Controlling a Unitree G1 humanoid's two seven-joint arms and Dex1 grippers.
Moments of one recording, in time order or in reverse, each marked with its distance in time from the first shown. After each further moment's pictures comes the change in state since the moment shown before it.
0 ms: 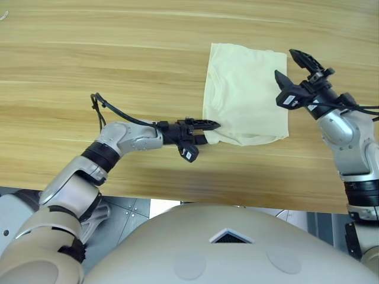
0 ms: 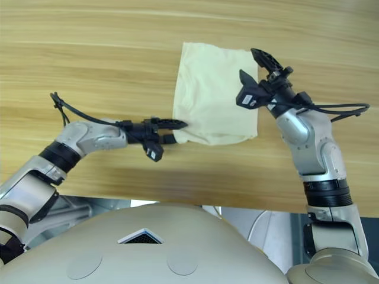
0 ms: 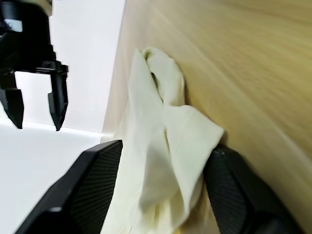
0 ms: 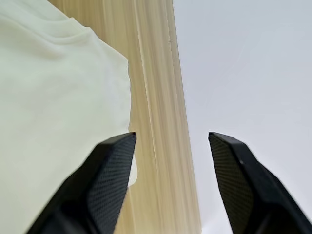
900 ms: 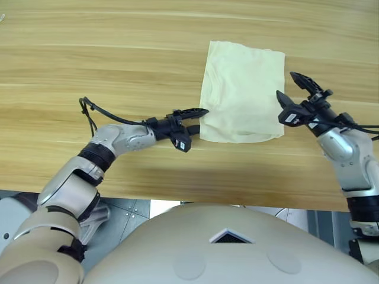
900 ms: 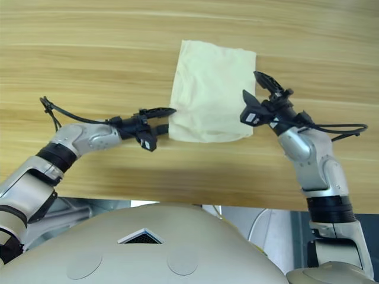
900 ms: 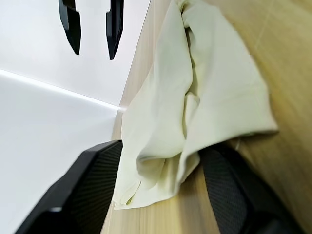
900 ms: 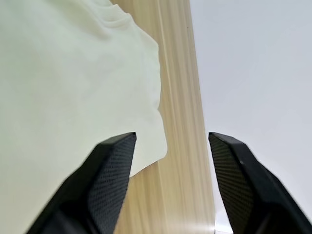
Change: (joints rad) left arm 0.003 0.051 0.015 0.101 -0.024 0.008 0.161; right arm 0.176 -0.042 -0.051 -0.057 0.010 -0.038 0.026
